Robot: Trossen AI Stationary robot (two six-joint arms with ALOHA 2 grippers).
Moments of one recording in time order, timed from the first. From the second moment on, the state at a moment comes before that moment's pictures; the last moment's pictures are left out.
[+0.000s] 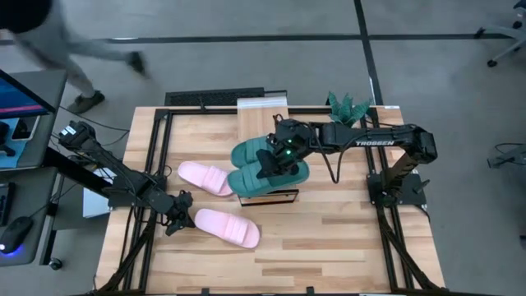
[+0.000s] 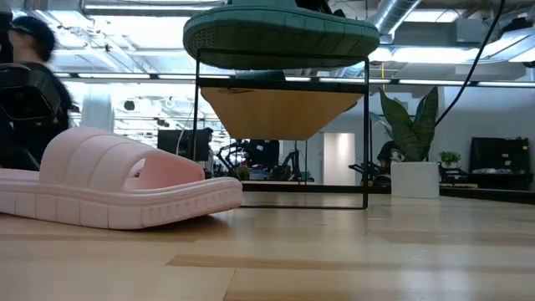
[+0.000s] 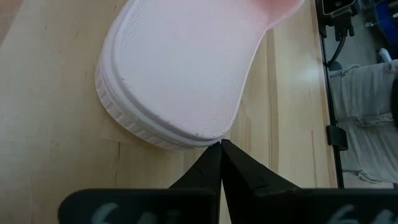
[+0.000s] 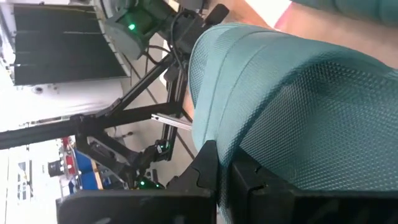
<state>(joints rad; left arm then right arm) -0.61 0.69 0.01 0.03 0.01 -0.94 -0.07 1.64 1.49 -0.48 -0.42 1.25</state>
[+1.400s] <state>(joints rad) -0.61 0.69 0.01 0.03 0.01 -0.94 -0.07 1.74 1.49 -0.42 -0.44 1.32</state>
